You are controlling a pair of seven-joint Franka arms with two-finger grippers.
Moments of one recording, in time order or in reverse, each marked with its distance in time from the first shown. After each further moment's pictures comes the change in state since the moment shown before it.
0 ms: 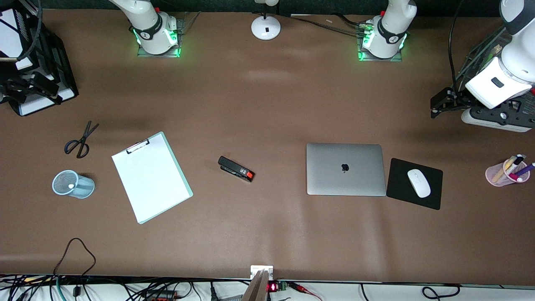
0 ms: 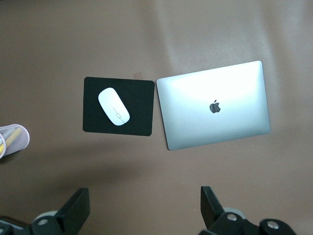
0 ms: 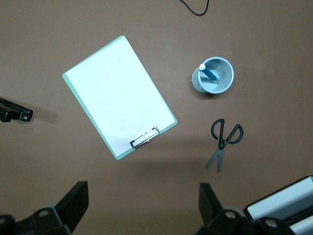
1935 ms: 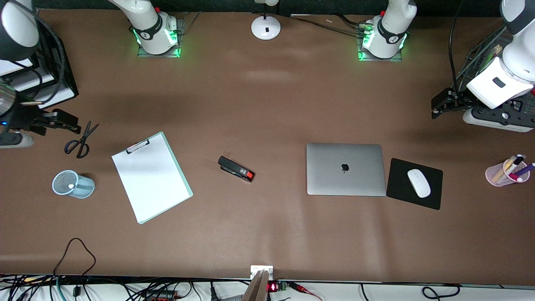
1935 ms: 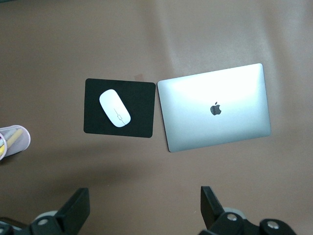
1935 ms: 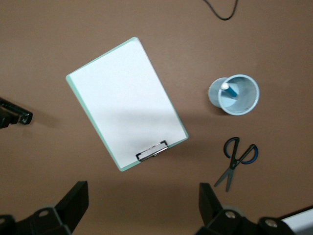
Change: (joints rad) left arm 0.000 -0.001 0.003 -0.003 0.000 0.010 -0.002; right arm 0.036 0.269 -0.042 0.225 0.064 -0.040 -0.069
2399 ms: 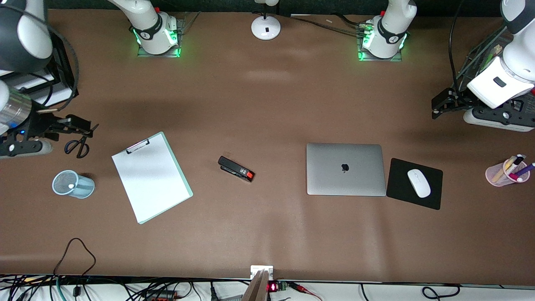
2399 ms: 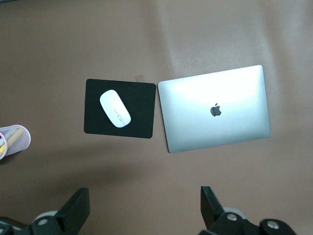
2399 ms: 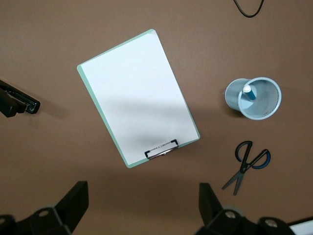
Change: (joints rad) left arm 0.000 -0.002 0.000 -0.001 0.000 0.002 -0.008; right arm 0.045 0.031 0.017 0.009 0.005 -0.022 -0.011
